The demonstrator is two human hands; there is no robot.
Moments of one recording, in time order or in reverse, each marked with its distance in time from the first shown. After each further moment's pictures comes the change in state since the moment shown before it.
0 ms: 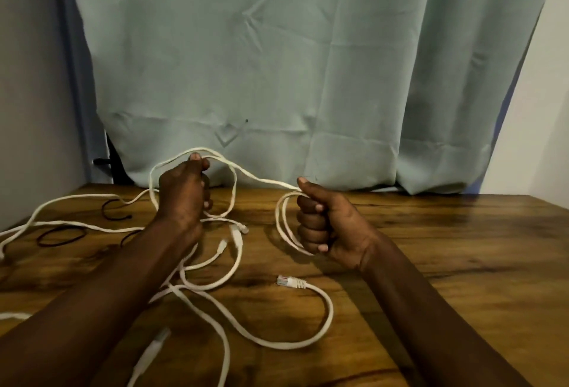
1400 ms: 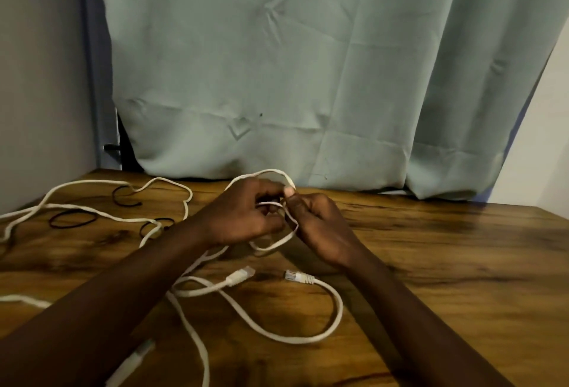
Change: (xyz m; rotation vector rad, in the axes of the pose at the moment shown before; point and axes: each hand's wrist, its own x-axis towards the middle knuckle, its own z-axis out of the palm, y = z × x) left_hand -0.023 -0.011 0.000 0.650 -0.905 0.485; right_hand 0.017 0.028 0.019 -0.964 0.288 -0.433
